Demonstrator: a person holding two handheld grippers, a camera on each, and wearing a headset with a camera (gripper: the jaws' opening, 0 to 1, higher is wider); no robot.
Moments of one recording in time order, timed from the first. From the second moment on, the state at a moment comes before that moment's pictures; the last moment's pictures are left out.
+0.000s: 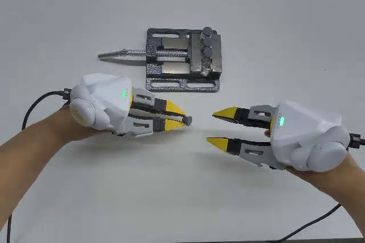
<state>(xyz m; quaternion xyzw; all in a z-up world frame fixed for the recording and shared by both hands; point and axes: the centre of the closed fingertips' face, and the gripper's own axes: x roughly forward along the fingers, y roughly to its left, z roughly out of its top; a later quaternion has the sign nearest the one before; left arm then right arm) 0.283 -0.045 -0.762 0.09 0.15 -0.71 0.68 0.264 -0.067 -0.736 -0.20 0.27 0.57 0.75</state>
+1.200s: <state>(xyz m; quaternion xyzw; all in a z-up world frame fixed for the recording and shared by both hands) 0.292 -0.058 -0.724 -0.01 0.14 -0.71 0.69 0.284 -0.049 -0.725 -0.28 0.24 0.60 0.71</state>
